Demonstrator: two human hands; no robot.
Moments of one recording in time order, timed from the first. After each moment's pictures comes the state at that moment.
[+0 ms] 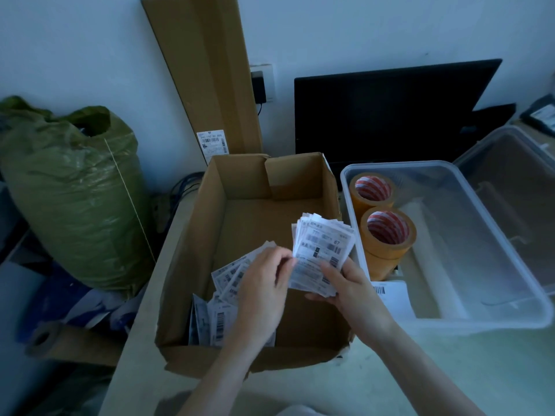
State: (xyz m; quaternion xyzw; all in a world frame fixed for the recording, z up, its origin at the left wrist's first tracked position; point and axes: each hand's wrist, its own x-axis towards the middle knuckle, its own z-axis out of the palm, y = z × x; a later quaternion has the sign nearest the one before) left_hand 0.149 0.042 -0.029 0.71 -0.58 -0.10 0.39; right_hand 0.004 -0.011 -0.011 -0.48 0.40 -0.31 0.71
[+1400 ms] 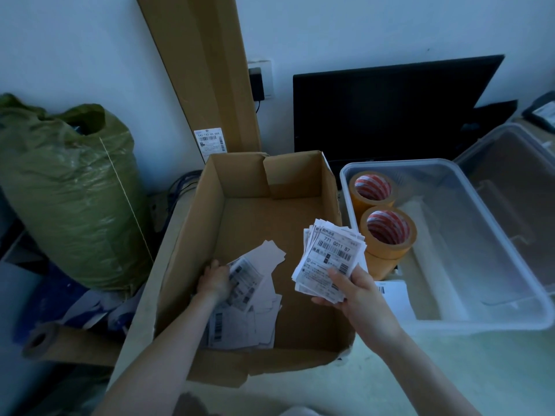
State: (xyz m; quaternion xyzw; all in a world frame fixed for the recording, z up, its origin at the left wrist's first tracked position) left_hand 0.277 0.001 -0.137 0.86 -0.43 -0.27 -0.03; right_hand -0.006 -0.013 -0.021 -0.42 0.44 -0.32 0.73
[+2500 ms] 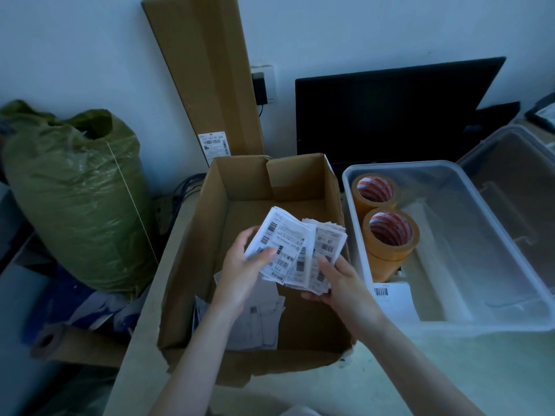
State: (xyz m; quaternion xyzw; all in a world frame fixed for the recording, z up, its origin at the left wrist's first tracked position) left_hand 0.185 0.027 -0.007 0.70 -0.33 -0.39 0.50; right_hand 0.019 -0.017 -0.014 -0.44 0.43 -0.29 0.73
